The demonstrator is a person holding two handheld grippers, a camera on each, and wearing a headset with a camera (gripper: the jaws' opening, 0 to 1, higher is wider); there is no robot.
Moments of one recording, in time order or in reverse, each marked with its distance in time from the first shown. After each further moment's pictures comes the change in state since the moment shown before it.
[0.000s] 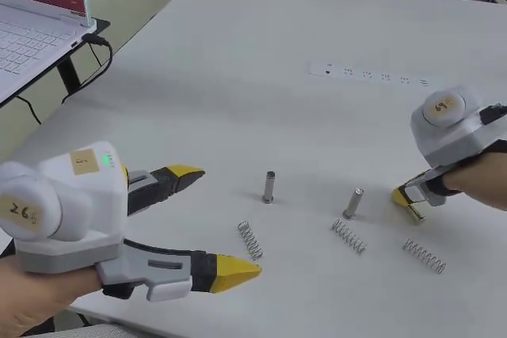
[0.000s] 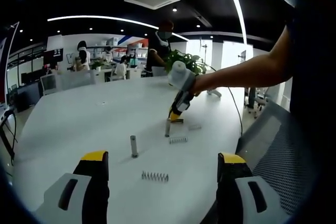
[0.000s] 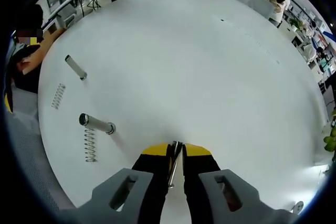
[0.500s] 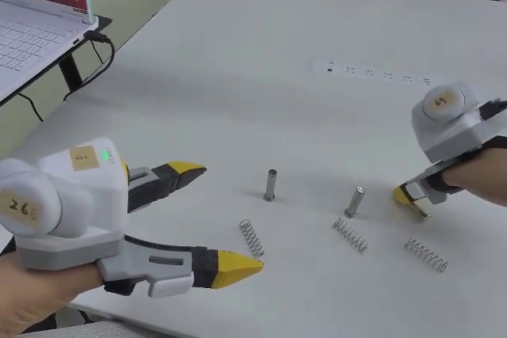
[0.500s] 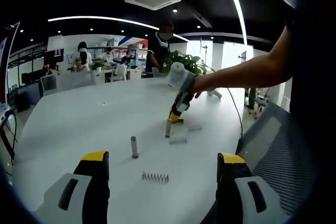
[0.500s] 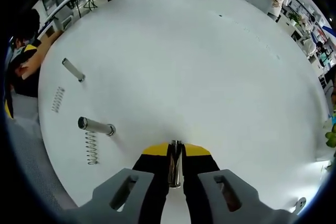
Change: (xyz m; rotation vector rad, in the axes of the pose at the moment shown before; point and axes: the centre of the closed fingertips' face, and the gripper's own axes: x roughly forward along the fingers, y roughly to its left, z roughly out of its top) left arm -0.001 0.000 0.002 -0.001 -0.007 0.003; right arm 0.008 -0.013 0.001 0.037 0.022 0.009
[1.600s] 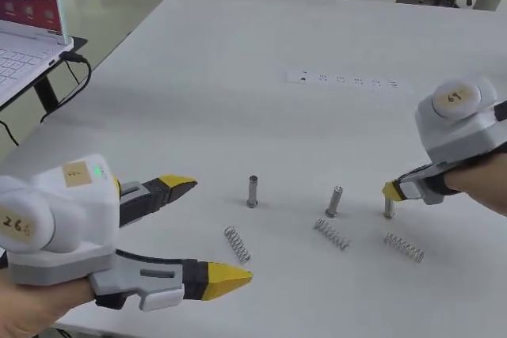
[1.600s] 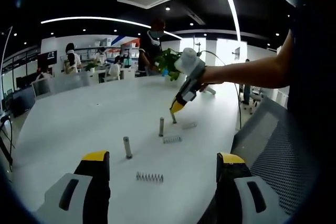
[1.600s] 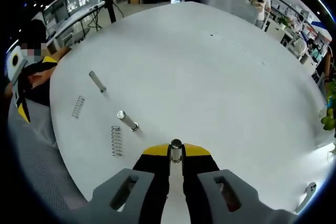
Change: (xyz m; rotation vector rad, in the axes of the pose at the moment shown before) left arm 0.003 -0.012 -0.002 0.036 0.017 -0.049; right arm -0.057 0.033 -0.012 0.058 -0.155 -0.022
